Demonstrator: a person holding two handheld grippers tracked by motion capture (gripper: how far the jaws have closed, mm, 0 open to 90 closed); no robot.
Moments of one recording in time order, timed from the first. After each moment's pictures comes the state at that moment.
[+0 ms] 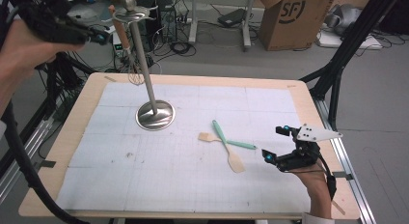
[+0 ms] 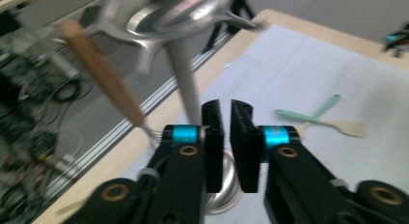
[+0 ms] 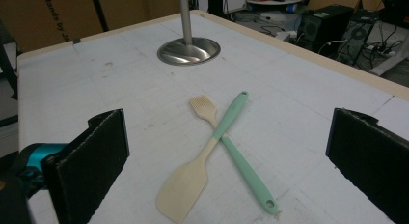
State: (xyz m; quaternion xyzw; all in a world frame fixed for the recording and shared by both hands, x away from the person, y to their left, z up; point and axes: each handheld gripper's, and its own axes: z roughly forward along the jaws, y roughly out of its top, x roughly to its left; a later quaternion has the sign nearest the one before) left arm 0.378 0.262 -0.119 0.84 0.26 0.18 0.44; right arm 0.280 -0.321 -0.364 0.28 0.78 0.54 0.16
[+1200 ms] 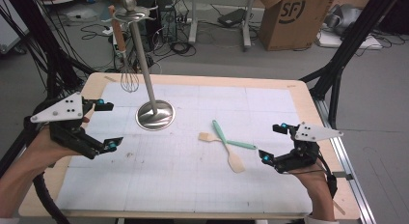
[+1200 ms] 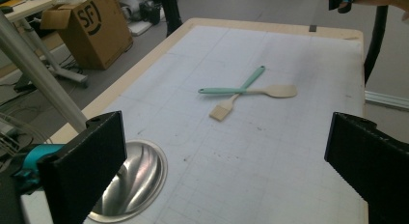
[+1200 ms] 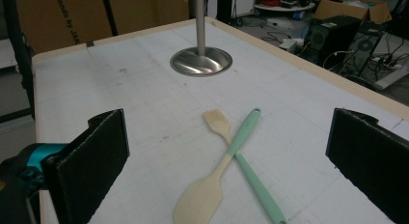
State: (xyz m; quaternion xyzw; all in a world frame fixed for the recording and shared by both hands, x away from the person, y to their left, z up) left arm 0.273 0.253 -0.273 0.82 0.16 0.17 0.52; right arm 0.271 -0.304 -0.340 0.25 0.79 0.54 0.16
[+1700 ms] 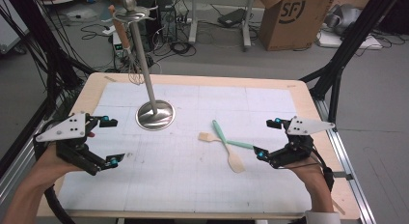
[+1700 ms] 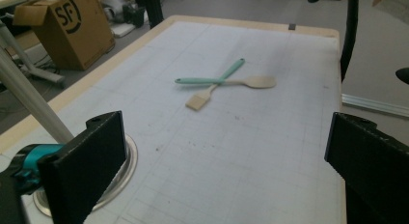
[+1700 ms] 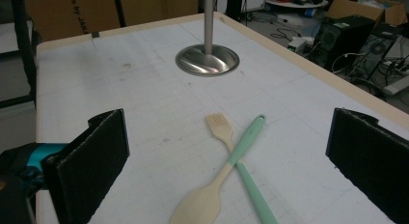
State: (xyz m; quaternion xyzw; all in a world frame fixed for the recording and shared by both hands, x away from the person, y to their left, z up) left arm 0.260 0.257 -0.315 0.81 0.15 0.14 0.54; right arm 0.285 -0.290 -0.332 0.23 0.80 0.53 0.16
